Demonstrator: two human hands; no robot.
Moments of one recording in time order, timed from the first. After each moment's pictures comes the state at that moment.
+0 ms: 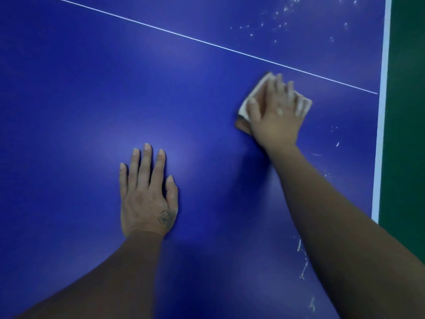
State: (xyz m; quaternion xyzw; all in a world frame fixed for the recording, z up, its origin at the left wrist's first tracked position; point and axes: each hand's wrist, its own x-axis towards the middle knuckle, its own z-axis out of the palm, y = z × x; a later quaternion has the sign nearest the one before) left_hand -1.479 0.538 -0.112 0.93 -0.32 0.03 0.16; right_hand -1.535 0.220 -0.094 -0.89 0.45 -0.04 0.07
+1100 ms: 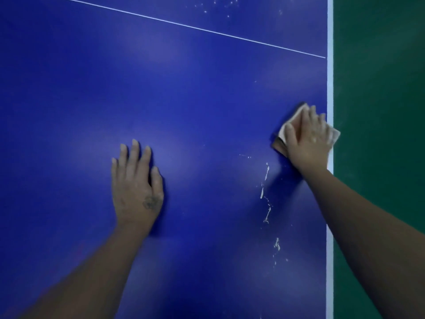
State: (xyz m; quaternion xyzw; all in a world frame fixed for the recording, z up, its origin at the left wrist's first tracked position) left_hand -1.558 0.558 -0.095 0.93 -0.32 -0.01 0.20; right_hand -1.778 0.205 -0.094 -0.84 0.53 -0.03 0.08
